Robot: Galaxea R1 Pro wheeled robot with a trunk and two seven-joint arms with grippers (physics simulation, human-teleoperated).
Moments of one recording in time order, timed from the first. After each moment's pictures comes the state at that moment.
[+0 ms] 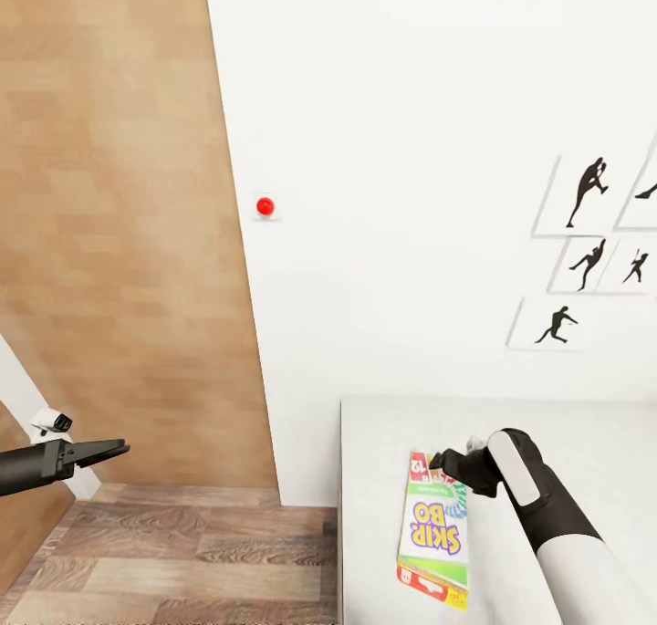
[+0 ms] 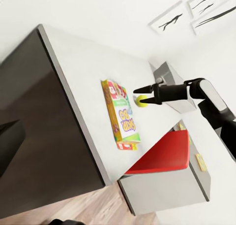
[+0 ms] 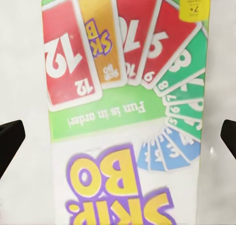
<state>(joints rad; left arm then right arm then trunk) -0.42 0.63 0.26 -1.06 0.25 0.92 -1.57 -0.61 -0.12 -0.07 -0.94 -0.74 1.04 -0.41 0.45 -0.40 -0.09</state>
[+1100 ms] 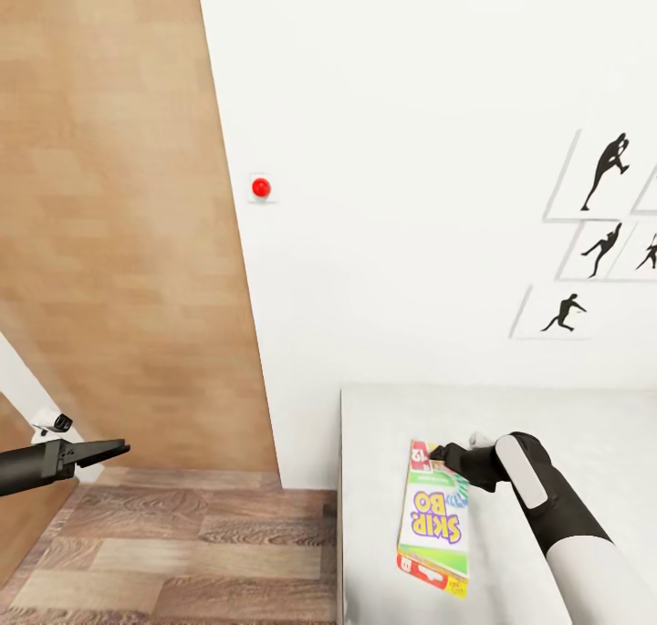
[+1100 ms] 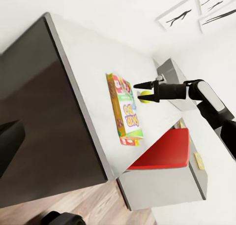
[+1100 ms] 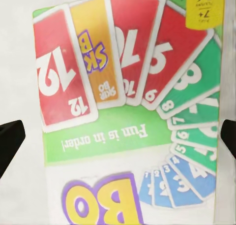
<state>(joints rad) -0.42 0.63 0.26 -1.06 0.25 0.92 -1.57 -0.61 -0.15 -0.07 -0.91 -0.73 0.96 -0.26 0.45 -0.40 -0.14</state>
